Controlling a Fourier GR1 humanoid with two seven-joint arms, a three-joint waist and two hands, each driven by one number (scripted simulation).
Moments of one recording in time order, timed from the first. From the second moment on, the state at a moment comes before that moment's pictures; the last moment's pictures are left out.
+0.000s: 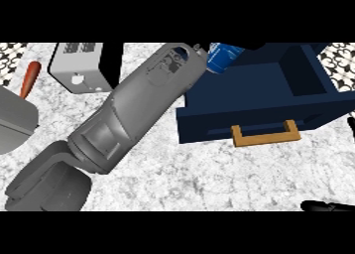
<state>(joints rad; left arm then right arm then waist) -1.48 0.00 -0.51 -0.40 0.47 0.63 0.03 0.13 -0.03 -0.25 -2.11 -0.07 0.19 0.13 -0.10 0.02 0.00</state>
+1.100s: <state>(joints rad) -1.43 0.00 -0.62 -0.35 0.56 0.76 -0.07 0.08 -0.07 -0.26 -2.15 -0.08 0.20 0.17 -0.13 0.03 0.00</state>
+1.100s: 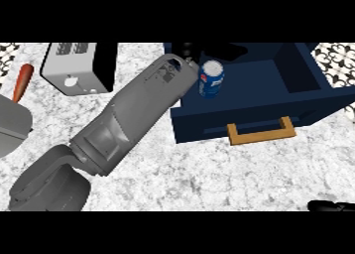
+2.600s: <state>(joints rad) -1.45 0.01 -0.60 -0.46 0.70 0.83 -0.09 -0.05 -0.25 0.07 -1.99 0.85 0.09 0.01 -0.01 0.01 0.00</state>
